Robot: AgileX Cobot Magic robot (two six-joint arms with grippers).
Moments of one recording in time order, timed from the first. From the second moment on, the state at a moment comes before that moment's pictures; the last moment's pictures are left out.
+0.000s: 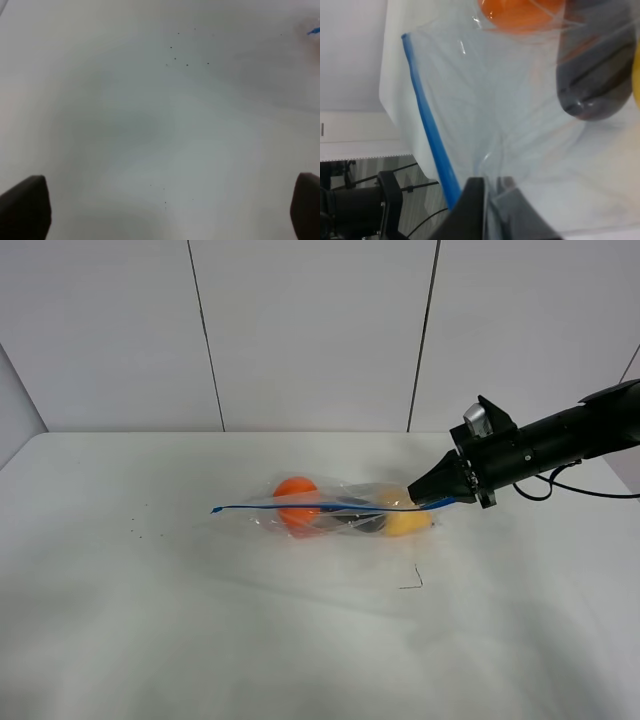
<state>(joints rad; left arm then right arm) 0.07 -0.01 -0.49 0.06 1.06 0.00 -0.06 2.00 -1.20 1.15 1.21 -0.86</state>
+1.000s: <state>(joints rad) 0.07 -0.01 -0.49 0.06 1.06 0.00 -0.06 1.92 -1.20 1.06 1.19 -0.77</state>
